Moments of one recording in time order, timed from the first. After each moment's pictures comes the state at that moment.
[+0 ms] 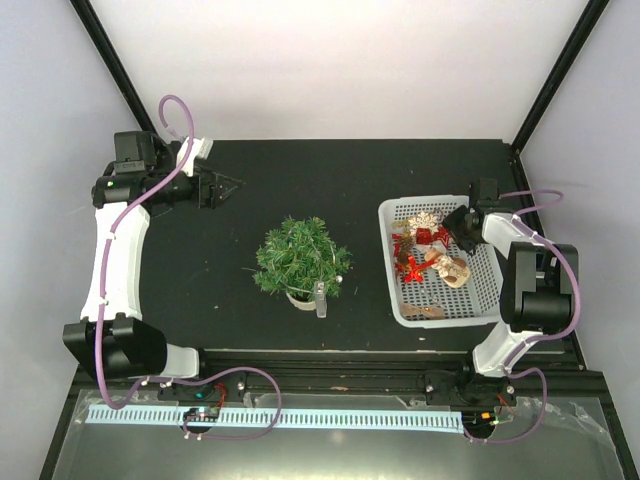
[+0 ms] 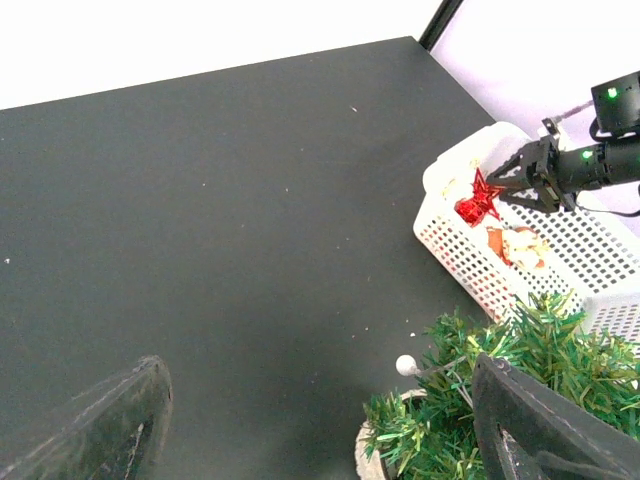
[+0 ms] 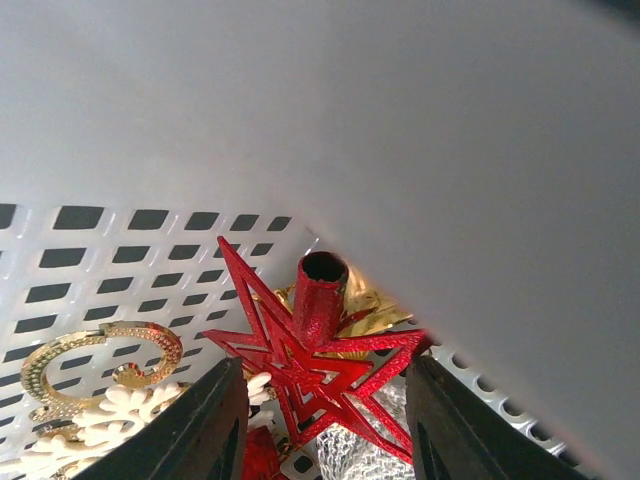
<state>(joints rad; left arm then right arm) 0.14 1.38 1.51 -0.95 0.84 0.26 -0.06 1.70 1.03 -0.41 -0.11 0.87</state>
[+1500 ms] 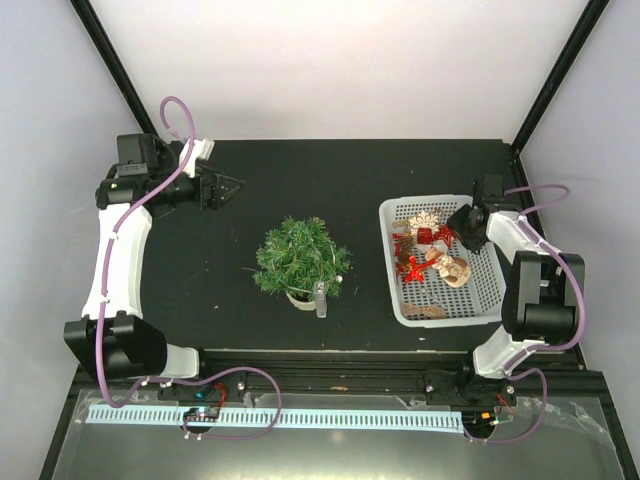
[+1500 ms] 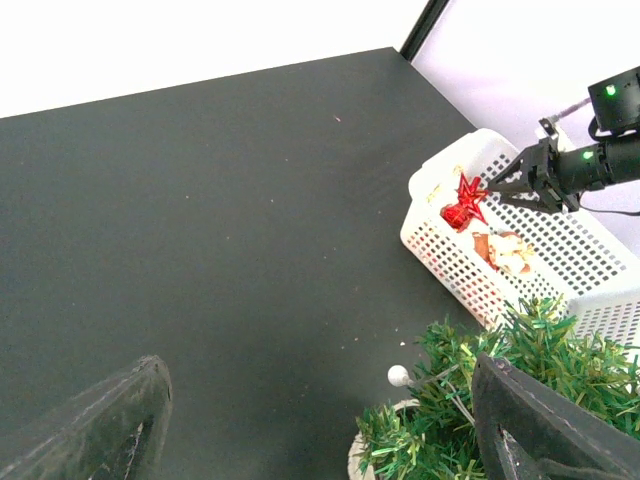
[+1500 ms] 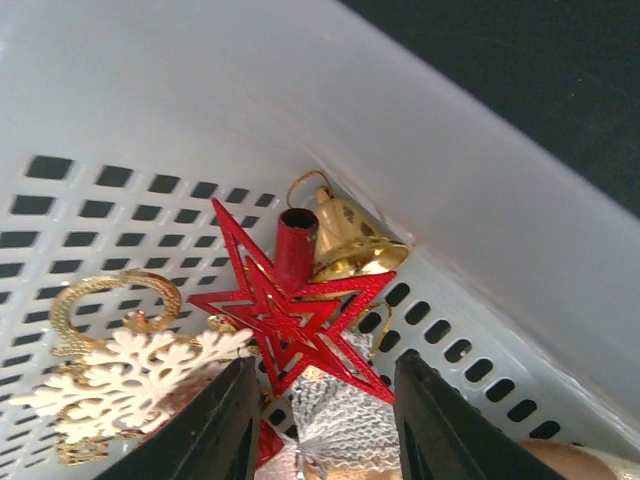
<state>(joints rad) 0.14 1.37 1.47 -0.88 0.89 0.25 -0.07 1.64 1.07 -0.52 -0.07 0.80</state>
